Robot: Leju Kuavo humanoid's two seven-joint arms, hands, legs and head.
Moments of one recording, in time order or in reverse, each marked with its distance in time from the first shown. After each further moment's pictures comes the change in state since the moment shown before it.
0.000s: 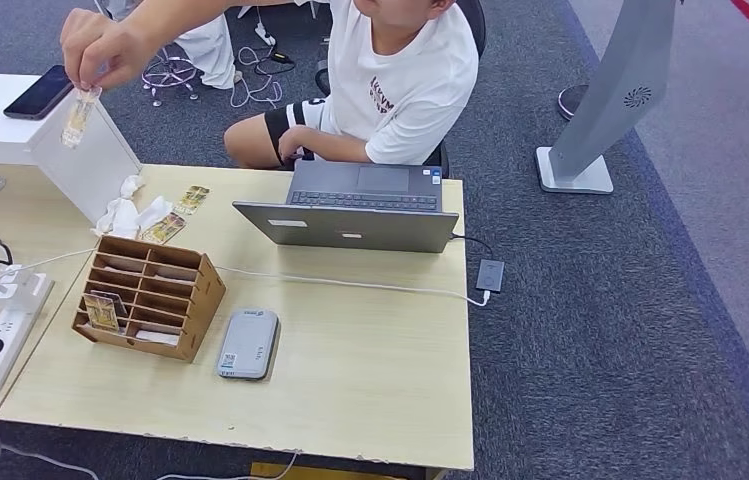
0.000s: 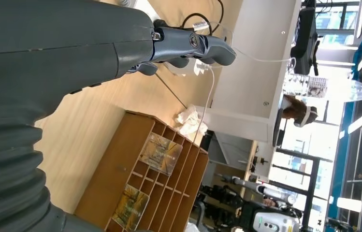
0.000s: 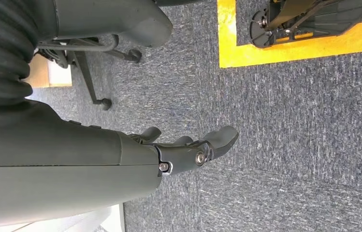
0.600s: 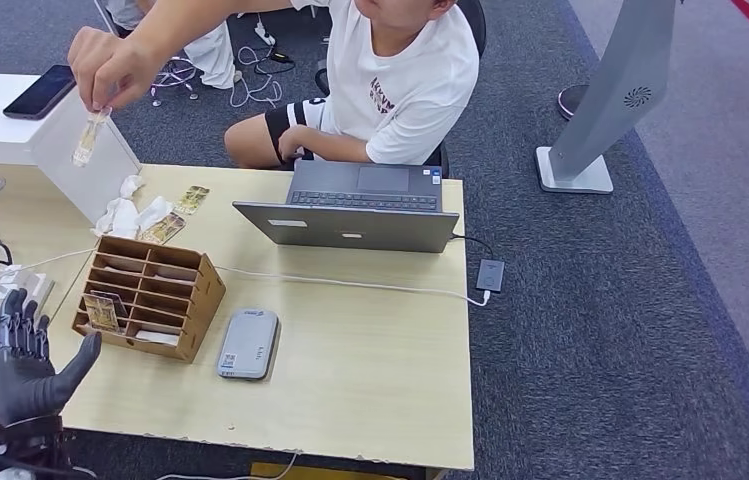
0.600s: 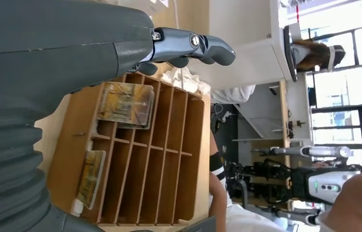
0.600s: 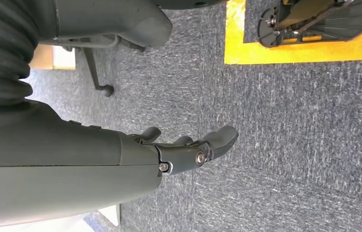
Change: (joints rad) left arm -0.224 0.101 -0.266 0.027 -0.391 0.197 0.136; right arm -0.009 0.001 0.019 0.001 0.077 0.023 0.030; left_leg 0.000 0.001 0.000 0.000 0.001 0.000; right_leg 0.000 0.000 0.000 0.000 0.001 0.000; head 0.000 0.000
